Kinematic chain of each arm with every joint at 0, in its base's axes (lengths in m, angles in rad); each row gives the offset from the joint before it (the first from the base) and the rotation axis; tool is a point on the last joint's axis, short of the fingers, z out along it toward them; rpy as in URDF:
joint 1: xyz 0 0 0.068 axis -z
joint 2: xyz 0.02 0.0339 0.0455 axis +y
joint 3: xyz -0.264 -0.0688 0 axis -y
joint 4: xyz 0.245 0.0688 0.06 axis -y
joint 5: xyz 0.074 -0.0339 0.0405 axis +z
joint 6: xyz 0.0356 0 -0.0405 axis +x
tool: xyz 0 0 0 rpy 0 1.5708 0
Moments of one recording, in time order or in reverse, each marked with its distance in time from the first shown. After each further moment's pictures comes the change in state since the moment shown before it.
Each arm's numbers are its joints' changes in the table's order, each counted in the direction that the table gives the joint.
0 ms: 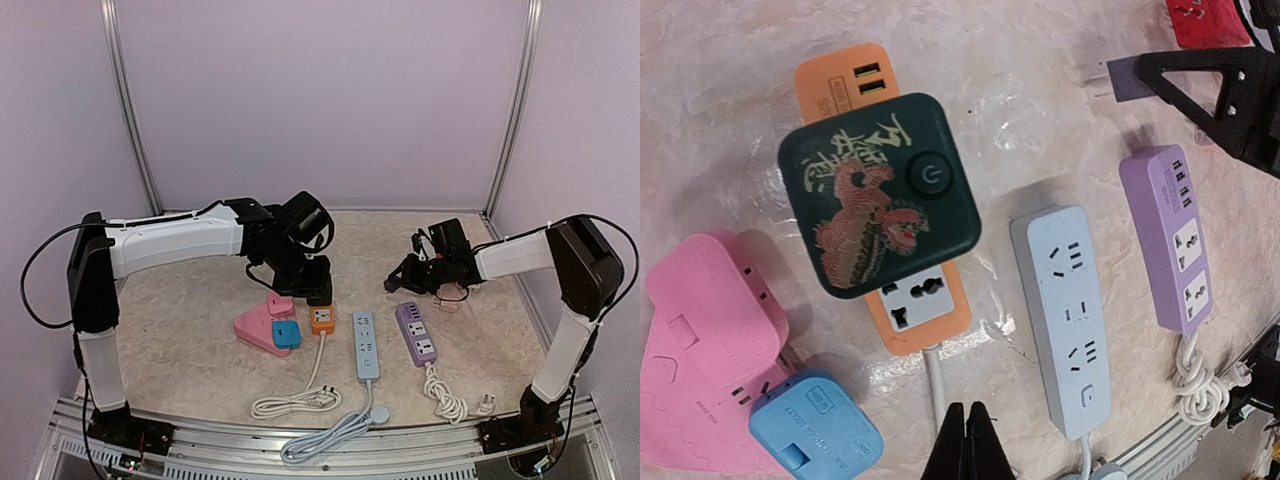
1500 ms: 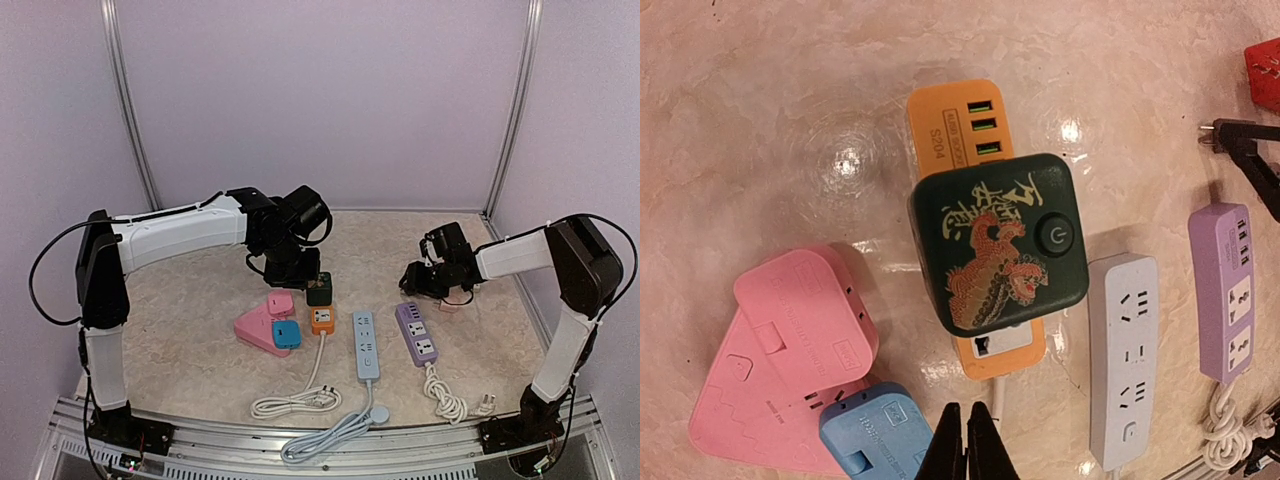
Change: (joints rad) left arm -0.038 0.048 0.108 -0.153 0.140 -0.053; right arm 0.019 0.012 -0.001 -0.091 -0.174 -0.126
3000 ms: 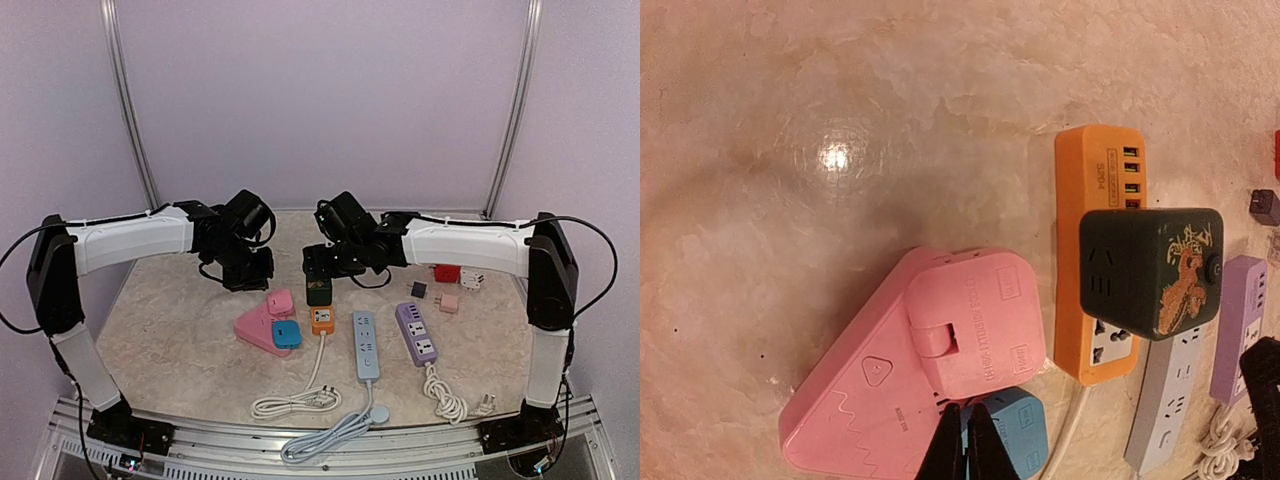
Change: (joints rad) left arm -0.173 -0.253 -0.400 0.211 -0.066 -0.016; right arm -0.528 0.150 0.651 -0.423 -0.354 0.000
